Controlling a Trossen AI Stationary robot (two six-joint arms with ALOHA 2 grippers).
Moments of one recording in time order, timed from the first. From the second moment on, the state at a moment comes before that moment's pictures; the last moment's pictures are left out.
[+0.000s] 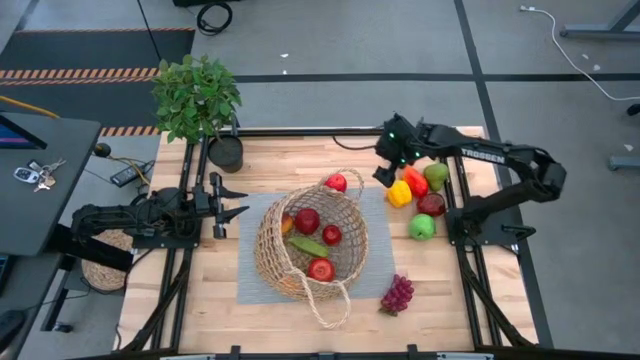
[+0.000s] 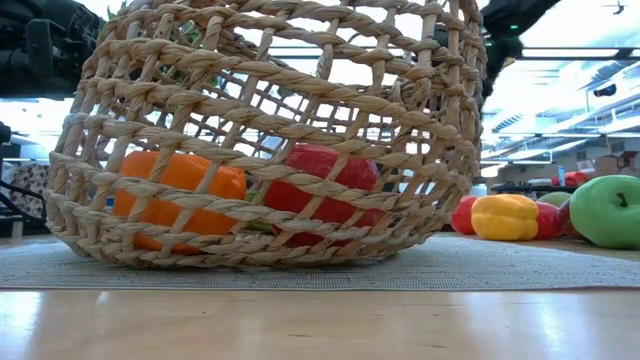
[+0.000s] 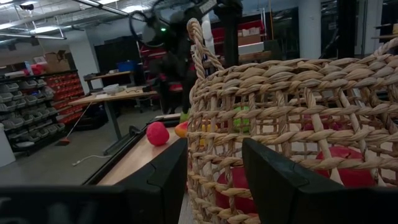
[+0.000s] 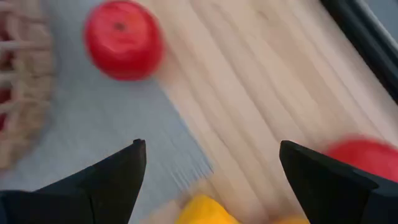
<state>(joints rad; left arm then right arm) 0.04 0.01 0.01 0.10 -0.12 0.17 -0.56 1.30 0.96 -0.70 -0.07 0.05</state>
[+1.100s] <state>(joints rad) 0.04 0.01 0.01 0.10 -0.12 0.17 -0.26 1.24 0.59 -0.56 0.32 0.66</state>
